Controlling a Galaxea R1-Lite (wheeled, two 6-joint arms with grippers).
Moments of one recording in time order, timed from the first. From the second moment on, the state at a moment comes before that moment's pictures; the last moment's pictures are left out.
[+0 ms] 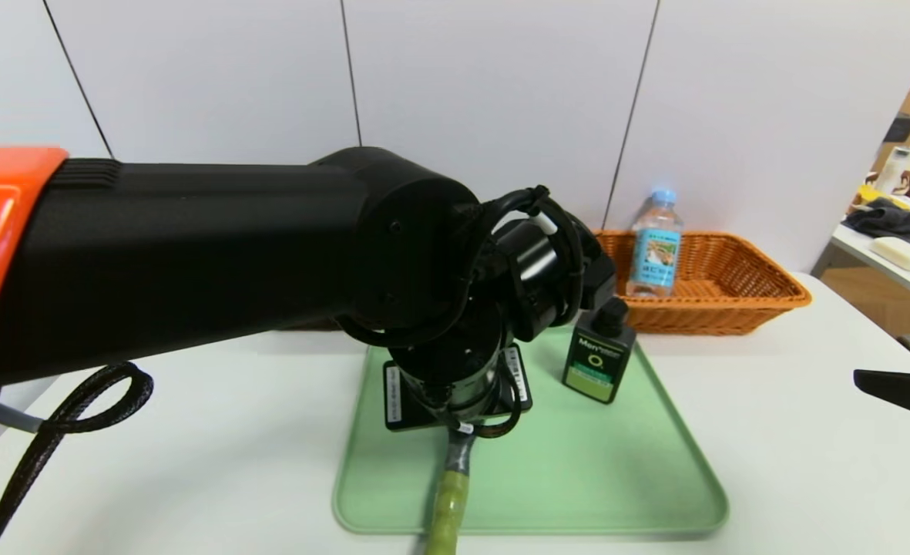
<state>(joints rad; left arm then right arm) -0.97 2.07 -1.92 1.00 0.36 -1.02 0.31 0.99 -1.00 0.53 -0.02 0.04</state>
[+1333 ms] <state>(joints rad) -1.04 1.97 -1.82 1.04 0.36 -1.00 0.31 1.01 -1.00 0.53 -0.03 0.04</state>
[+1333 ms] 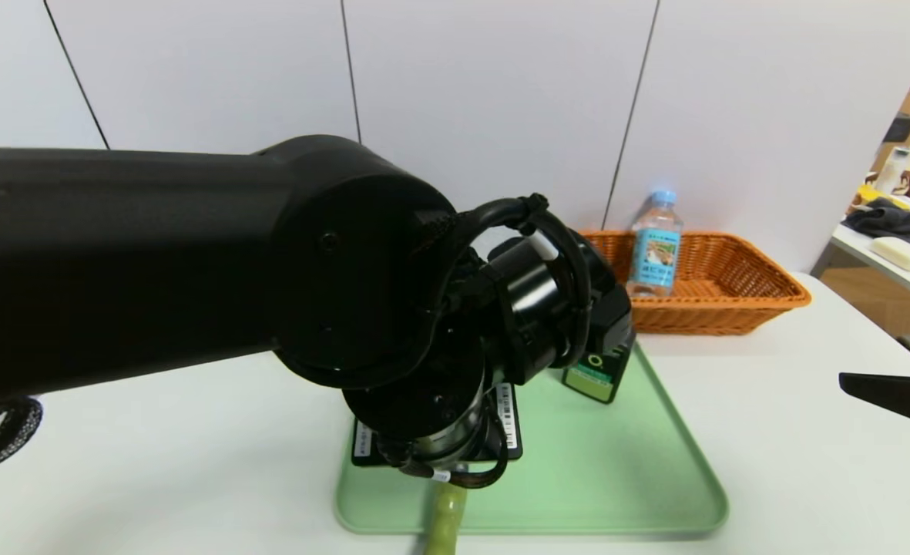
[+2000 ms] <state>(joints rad) -1.04 2.08 -1.88 1.04 0.33 -0.97 0.31 1.00 -0.99 0.52 -0.02 0.04</state>
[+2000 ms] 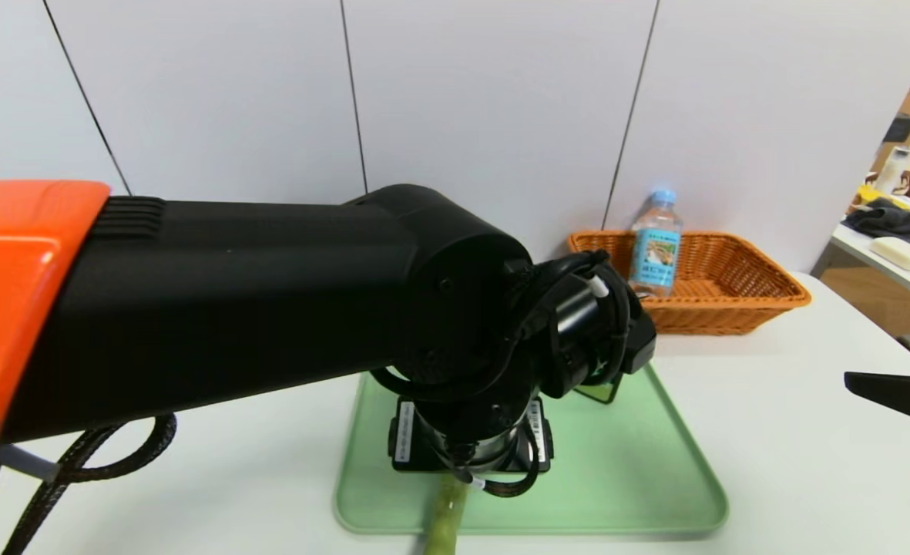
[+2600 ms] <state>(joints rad) -1.01 2.17 -1.96 1.04 0.32 -0.95 0.31 0.98 -1.00 0.52 -0.03 0.04</state>
